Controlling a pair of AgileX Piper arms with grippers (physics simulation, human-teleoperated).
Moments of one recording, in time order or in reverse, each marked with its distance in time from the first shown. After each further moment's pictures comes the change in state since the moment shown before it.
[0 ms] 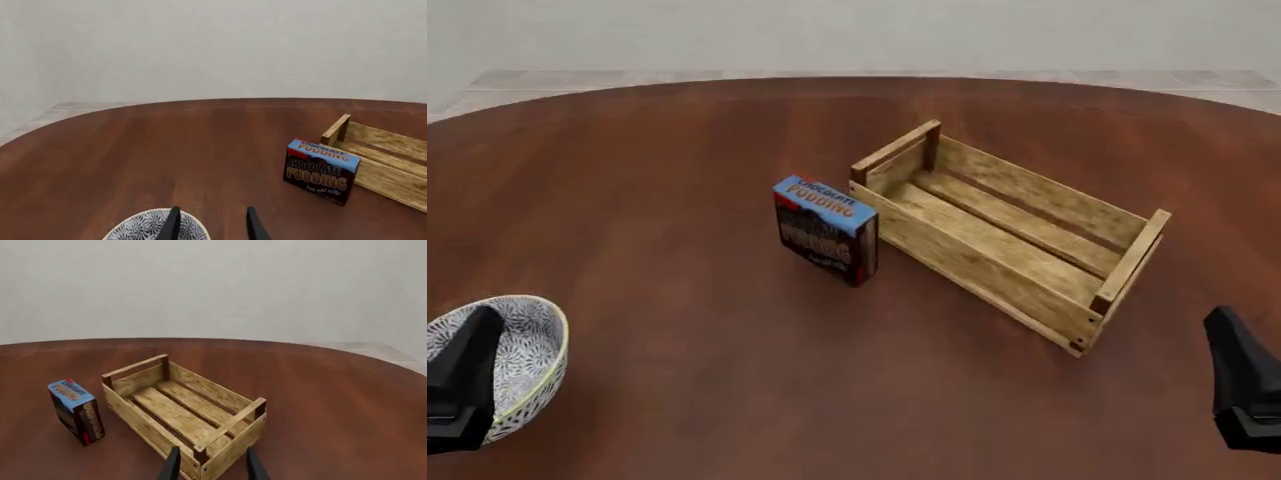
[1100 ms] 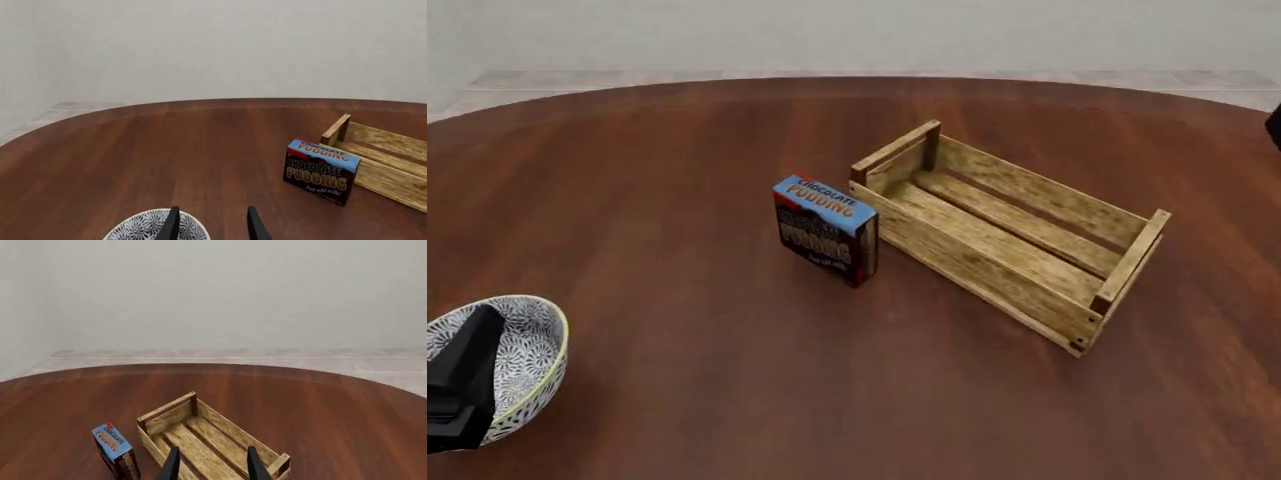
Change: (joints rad) left arm 0.000 0.006 -0.003 -0.001 0.000; right arm 0.102 0.422 -0.566 0.162 0.054
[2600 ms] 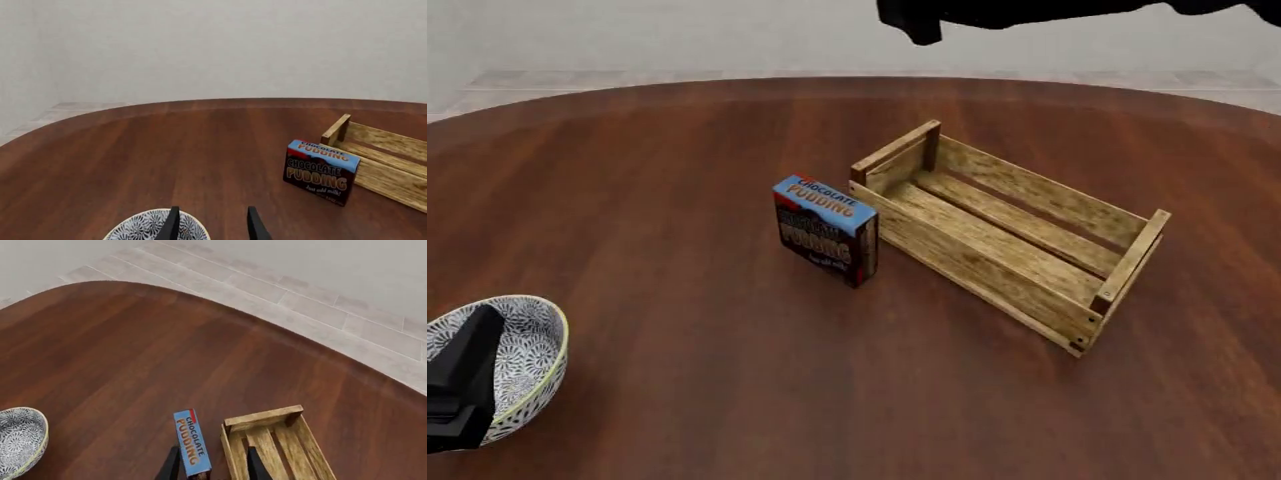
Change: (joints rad) left arm 0.000 0.000 0.000 0.000 0.000; right arm 0.453 1.026 -0.908 0.282 -0.121
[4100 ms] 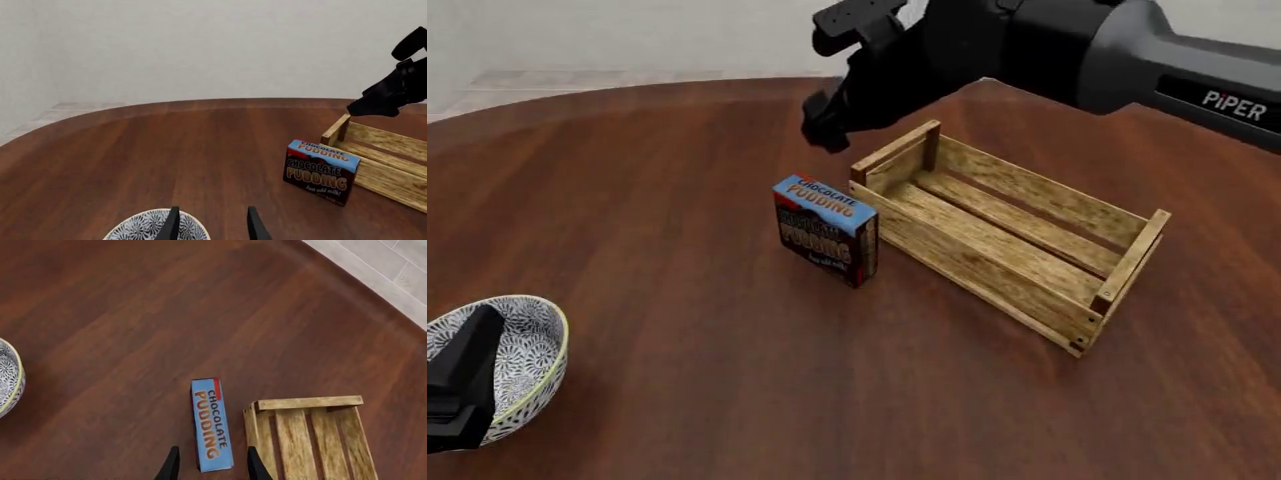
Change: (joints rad) left arm 0.000 0.000 0.000 0.000 0.000; right arm 0.079 0.380 -0.211 0.165 -0.105
